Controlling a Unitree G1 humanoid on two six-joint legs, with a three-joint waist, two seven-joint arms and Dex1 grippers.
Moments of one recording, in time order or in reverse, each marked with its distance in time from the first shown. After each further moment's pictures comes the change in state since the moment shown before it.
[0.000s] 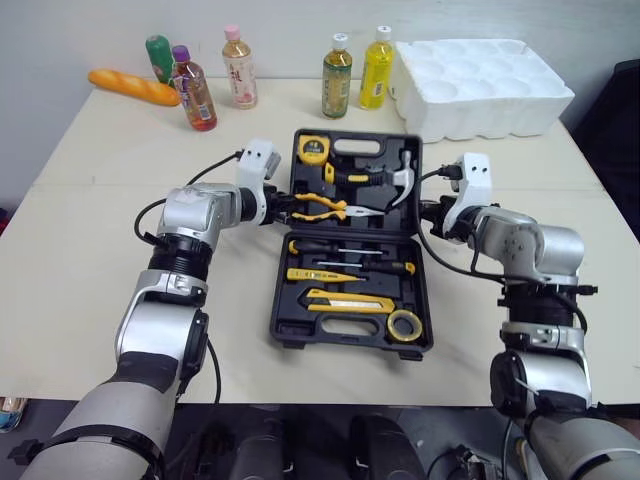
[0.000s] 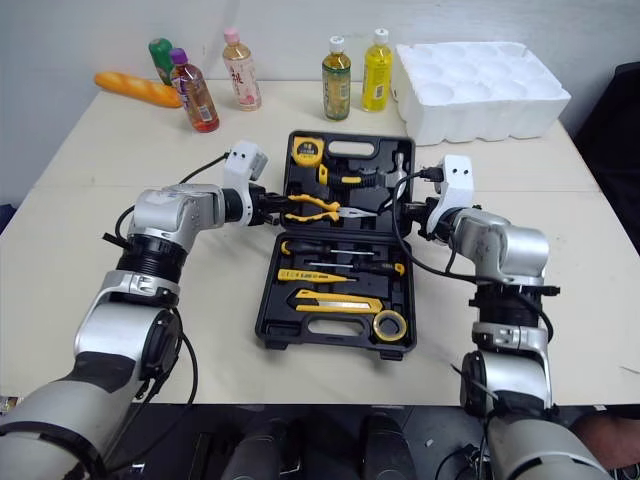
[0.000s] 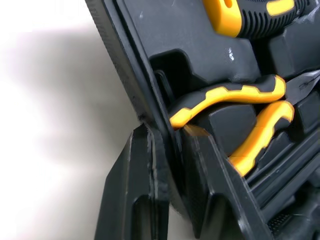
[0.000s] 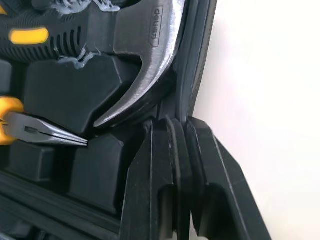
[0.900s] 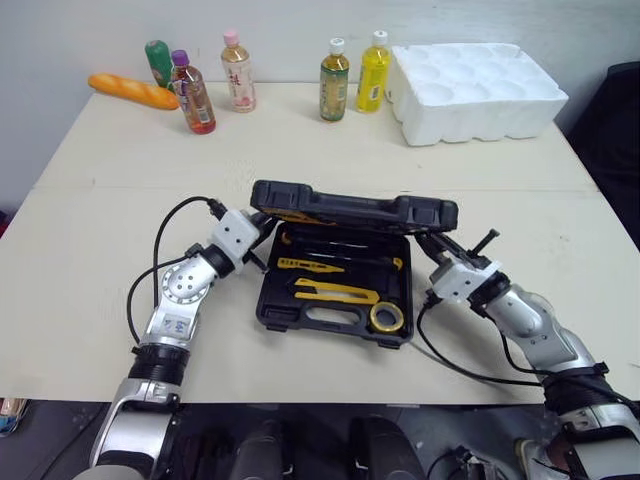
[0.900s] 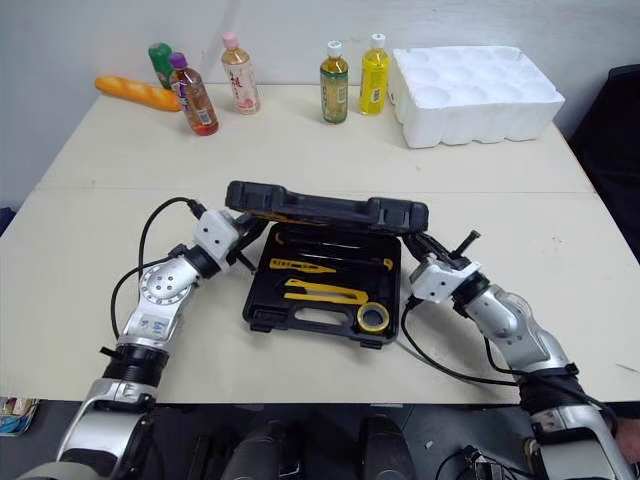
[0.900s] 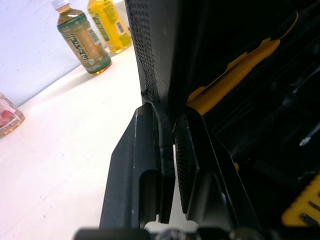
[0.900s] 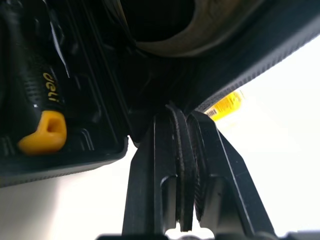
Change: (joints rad) left arm 0.610 0.086 -0.018 -0.343 0.139 -1.011 0.055; right arm 0.435 -0.298 0.325 0.219 -0.602 -1.657 -0.187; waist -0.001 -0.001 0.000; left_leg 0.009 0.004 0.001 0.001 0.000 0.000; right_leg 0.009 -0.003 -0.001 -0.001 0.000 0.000
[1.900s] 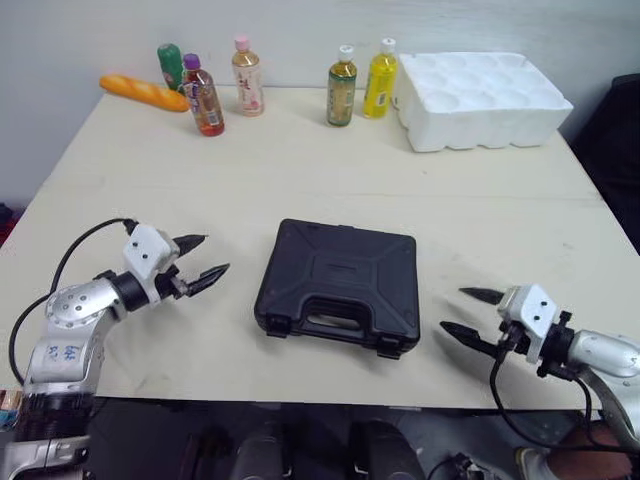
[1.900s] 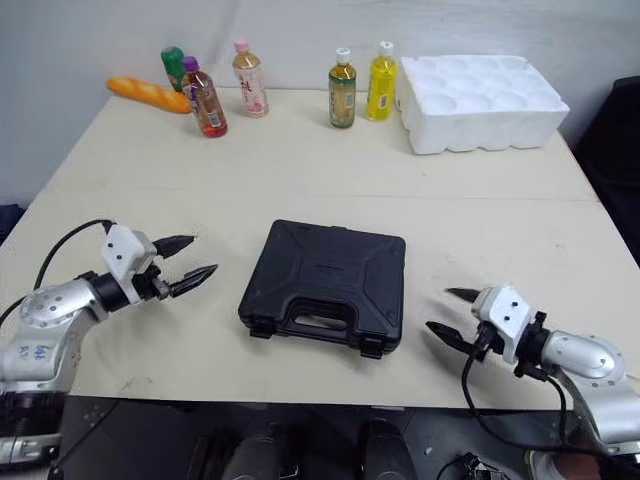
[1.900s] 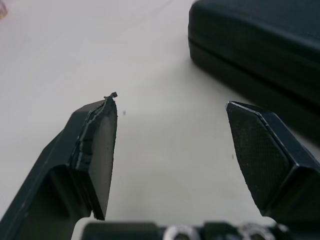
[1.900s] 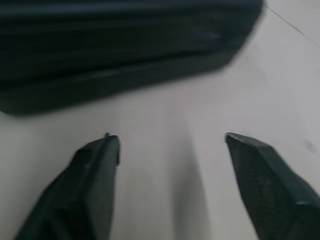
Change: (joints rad) left arm 0.155 0.260 0.189 -0.276 -0.290 0.474 -0.329; right arm 0.456 -0.195 -0.210 -0.629 0.731 0.849 0.737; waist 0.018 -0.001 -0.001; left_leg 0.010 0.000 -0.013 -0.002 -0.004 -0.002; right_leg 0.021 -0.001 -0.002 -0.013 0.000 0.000
